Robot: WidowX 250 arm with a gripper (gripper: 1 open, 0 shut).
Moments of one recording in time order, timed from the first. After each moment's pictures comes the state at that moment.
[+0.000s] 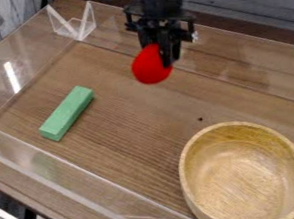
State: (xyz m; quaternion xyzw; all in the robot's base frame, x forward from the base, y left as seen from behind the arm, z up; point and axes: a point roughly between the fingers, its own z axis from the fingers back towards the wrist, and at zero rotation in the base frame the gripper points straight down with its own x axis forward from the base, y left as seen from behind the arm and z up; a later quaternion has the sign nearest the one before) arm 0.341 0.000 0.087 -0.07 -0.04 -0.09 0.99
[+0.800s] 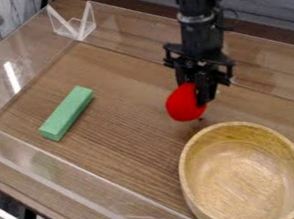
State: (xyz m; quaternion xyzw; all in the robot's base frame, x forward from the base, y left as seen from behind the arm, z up) arm 0.343 -0.045 0.045 -0.07 -0.05 -0.13 0.99
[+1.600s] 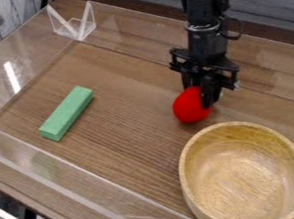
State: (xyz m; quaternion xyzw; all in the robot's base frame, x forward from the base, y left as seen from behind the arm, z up) arm 0.359 -0.044 0.028 -0.06 -0.05 -0.12 0.99
